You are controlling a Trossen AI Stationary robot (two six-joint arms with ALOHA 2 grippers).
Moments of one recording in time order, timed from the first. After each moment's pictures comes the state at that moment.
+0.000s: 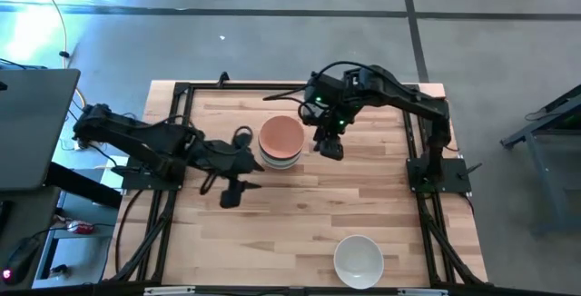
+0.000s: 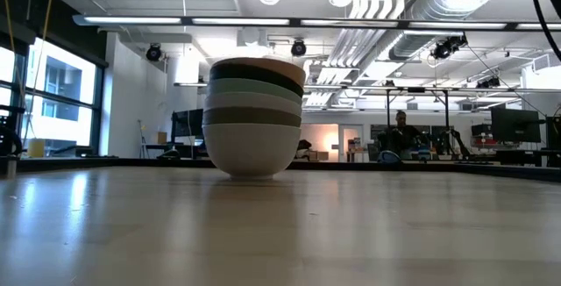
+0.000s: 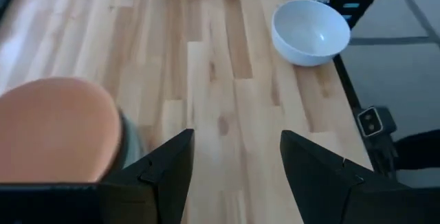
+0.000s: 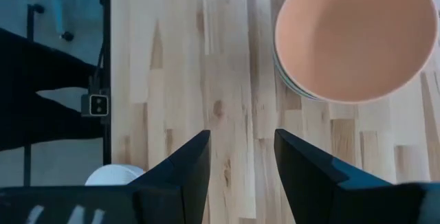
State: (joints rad) left arm -0.18 1.27 1.29 -0.74 -0.14 -0.18; right arm -0.10 1.90 2.36 -1.57 -0.30 0.03
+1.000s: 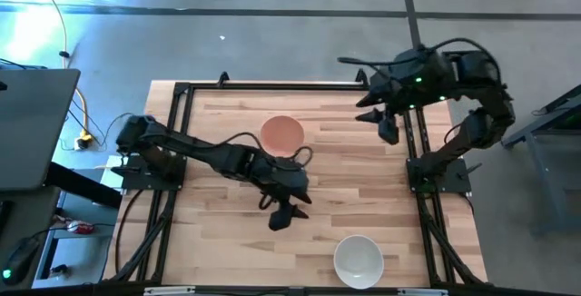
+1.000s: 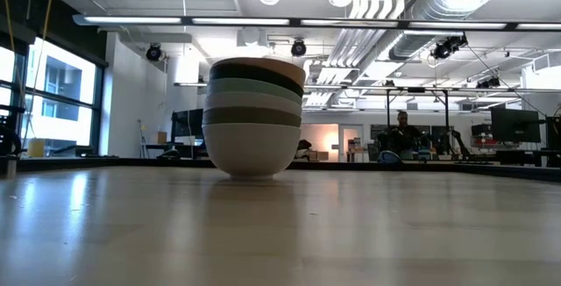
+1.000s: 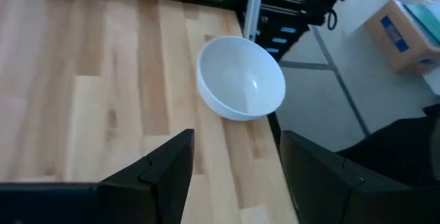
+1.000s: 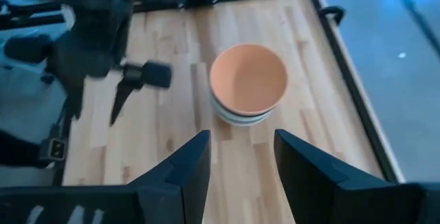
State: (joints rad) left arm -0.14 1.72 1.49 -0.40 0.18 -0.30; right arm -0.05 1.54 2.36 -1.57 0.03 0.07
